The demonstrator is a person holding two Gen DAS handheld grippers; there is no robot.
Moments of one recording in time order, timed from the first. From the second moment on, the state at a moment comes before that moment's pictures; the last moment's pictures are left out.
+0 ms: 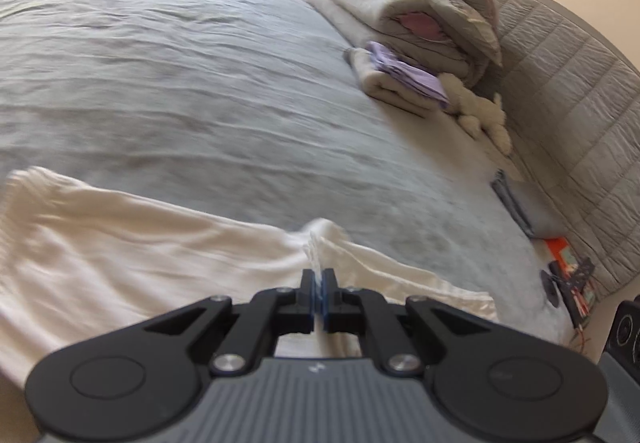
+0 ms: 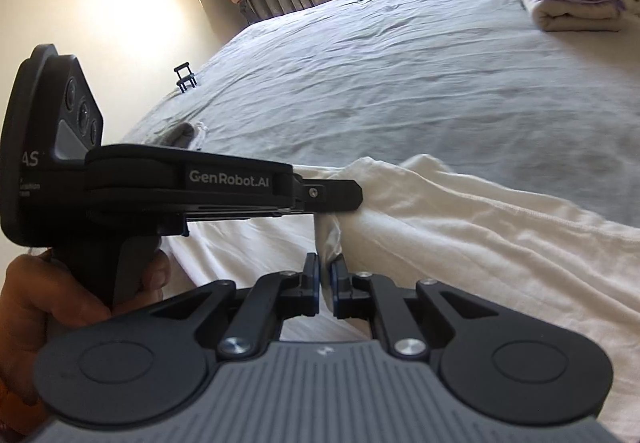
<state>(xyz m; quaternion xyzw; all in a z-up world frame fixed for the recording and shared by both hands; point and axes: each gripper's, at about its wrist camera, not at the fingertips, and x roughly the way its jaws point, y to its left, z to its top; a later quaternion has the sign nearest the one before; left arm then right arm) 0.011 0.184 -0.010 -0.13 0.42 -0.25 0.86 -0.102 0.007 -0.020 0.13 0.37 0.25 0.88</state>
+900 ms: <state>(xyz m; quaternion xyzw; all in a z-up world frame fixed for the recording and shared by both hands) 0.042 0.310 -0.028 -0.09 0.42 -0.11 0.89 -0.049 0.167 -0.048 0.16 0.39 0.35 0.84</state>
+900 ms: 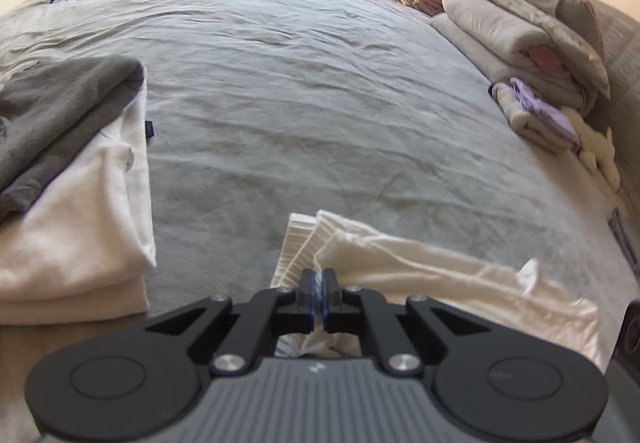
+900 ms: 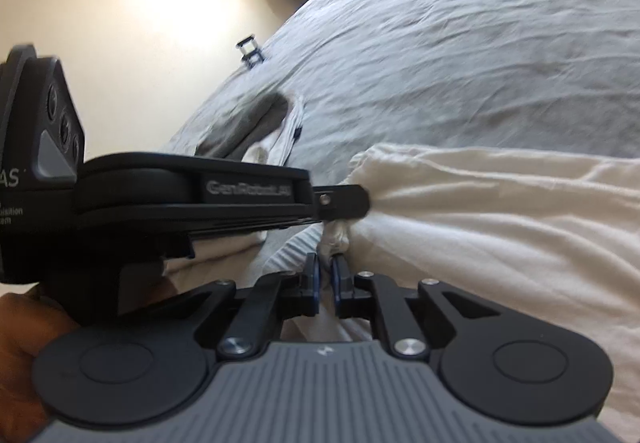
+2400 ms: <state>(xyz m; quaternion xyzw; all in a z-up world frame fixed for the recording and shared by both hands) -0.103 0.094 -0.042 0.00 0.40 -0.36 0.84 -0.061 -0.121 -0.055 0.24 0.35 0.16 0.89</state>
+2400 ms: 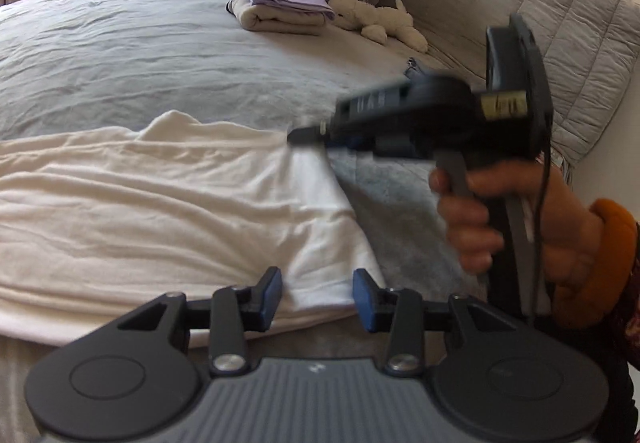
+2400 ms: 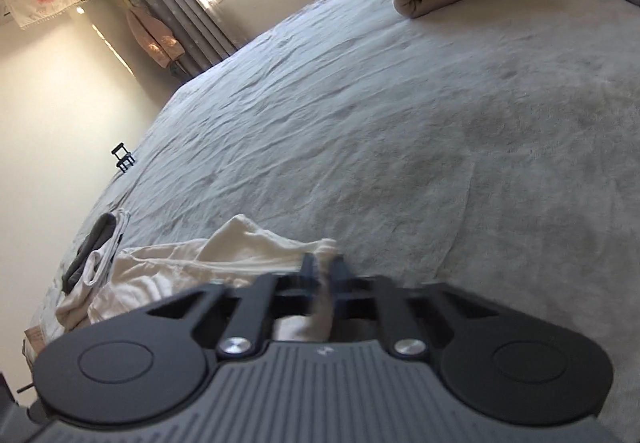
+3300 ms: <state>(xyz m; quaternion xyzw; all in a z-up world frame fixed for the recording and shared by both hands) -0.142 0.040 -0.047 0.19 0.30 -0.37 0.86 -0.059 -0.157 -0.049 0.27 0.40 0.19 0.86</state>
